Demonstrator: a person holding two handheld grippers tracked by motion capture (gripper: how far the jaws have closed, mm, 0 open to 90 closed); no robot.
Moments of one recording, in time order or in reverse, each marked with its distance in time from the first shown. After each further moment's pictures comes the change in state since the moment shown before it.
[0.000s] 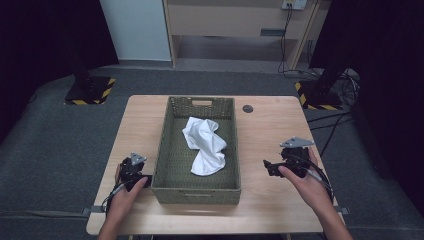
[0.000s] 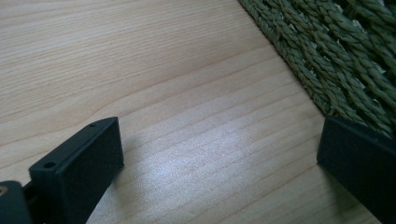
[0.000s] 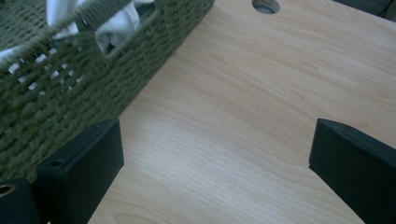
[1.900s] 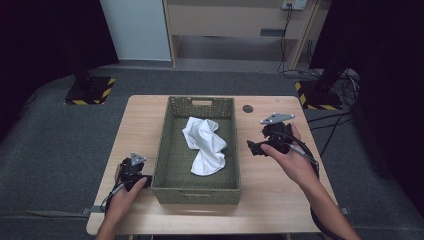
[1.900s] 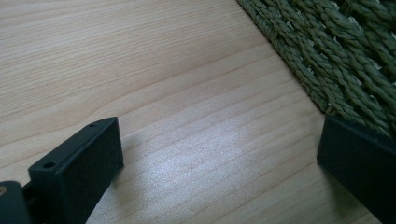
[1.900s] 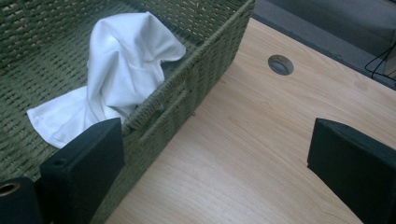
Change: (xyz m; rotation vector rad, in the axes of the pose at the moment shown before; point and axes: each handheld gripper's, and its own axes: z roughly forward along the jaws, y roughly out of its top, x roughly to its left) left arm 0.001 0.000 -0.001 0.001 -0.013 0.013; right arm 0.024 0.078 0.008 -0.011 0.017 -0.090
